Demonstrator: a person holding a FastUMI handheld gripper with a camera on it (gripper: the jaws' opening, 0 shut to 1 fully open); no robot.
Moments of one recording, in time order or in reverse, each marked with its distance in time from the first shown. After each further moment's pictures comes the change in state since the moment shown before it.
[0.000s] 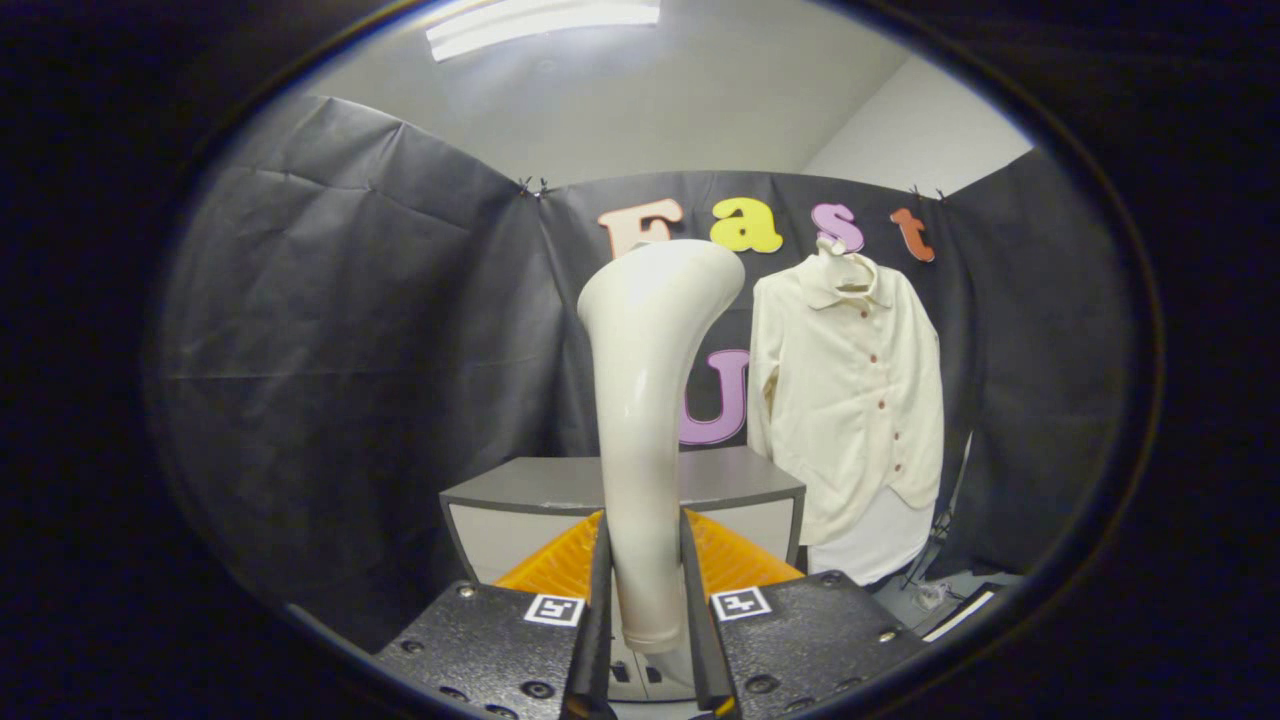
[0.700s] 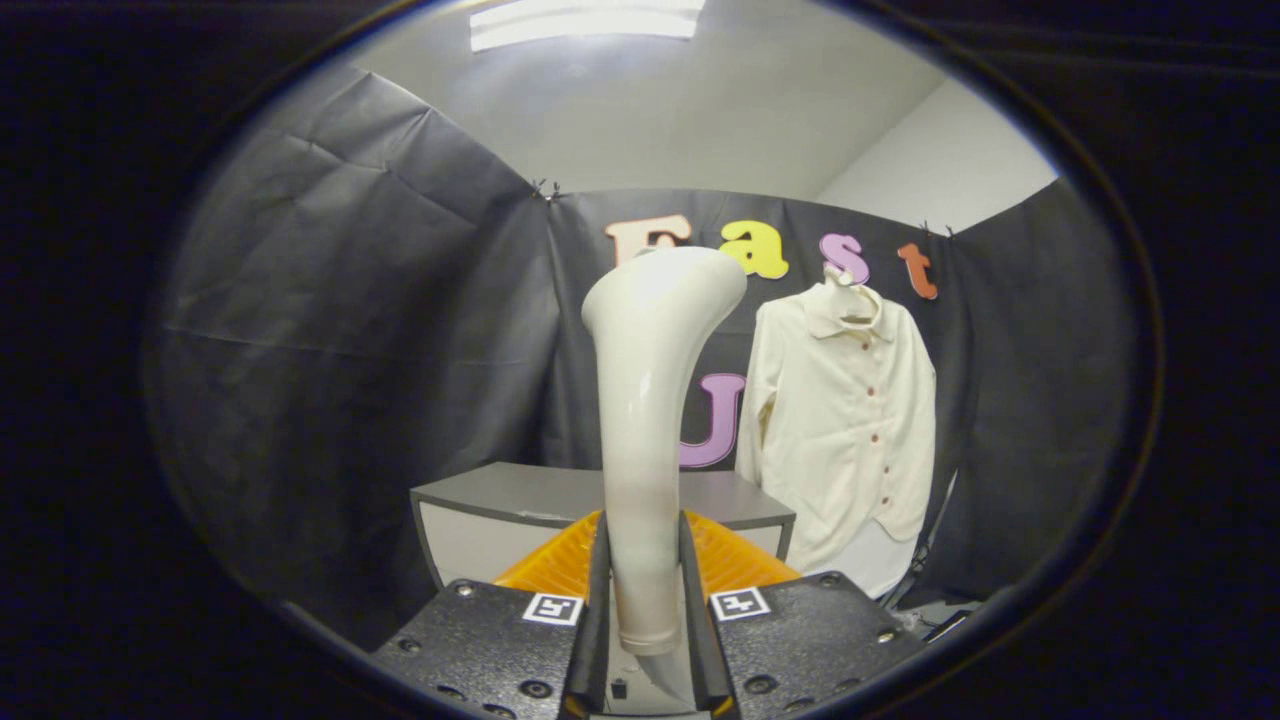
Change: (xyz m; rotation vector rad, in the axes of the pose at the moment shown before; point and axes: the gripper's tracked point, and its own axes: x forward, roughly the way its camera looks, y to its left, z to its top) arm 0.024 0.003 -0.001 -0.100 -0.063 -0.016
